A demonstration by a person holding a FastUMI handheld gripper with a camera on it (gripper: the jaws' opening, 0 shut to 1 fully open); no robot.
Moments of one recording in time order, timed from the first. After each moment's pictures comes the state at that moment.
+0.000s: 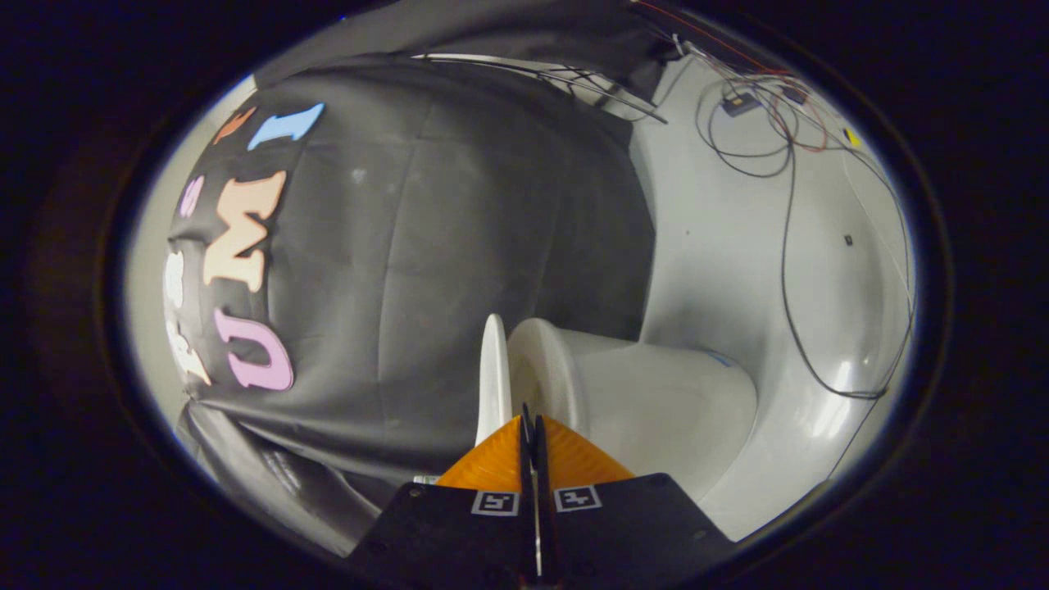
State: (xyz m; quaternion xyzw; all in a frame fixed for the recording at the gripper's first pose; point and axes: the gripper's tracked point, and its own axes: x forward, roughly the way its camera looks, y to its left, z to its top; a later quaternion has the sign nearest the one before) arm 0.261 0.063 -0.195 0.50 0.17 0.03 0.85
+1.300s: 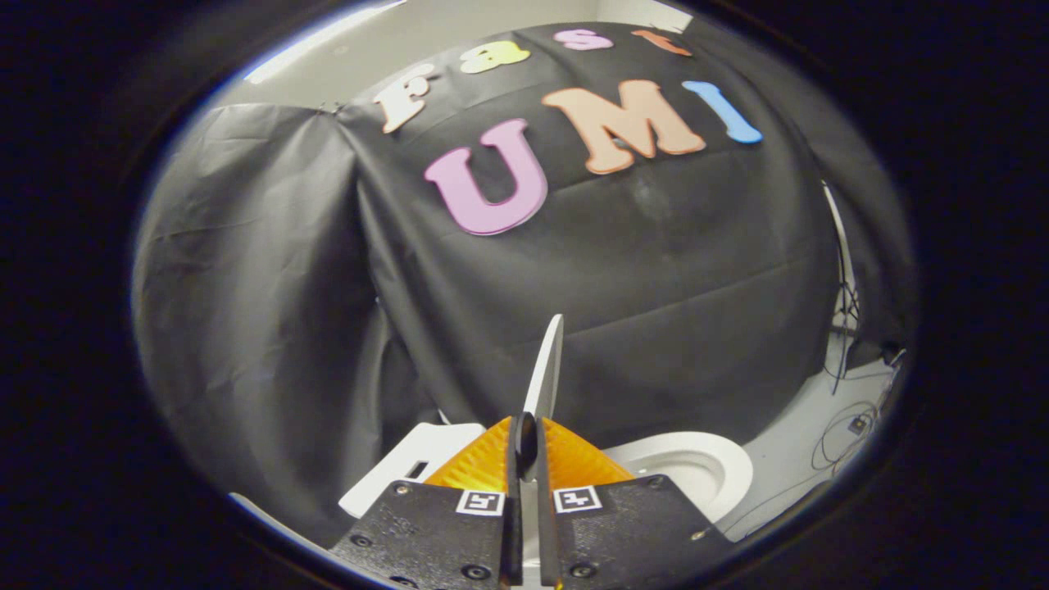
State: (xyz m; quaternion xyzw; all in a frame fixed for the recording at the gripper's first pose) arm 0.219 0.377 0.009 0.01 0.10 0.13 0.99
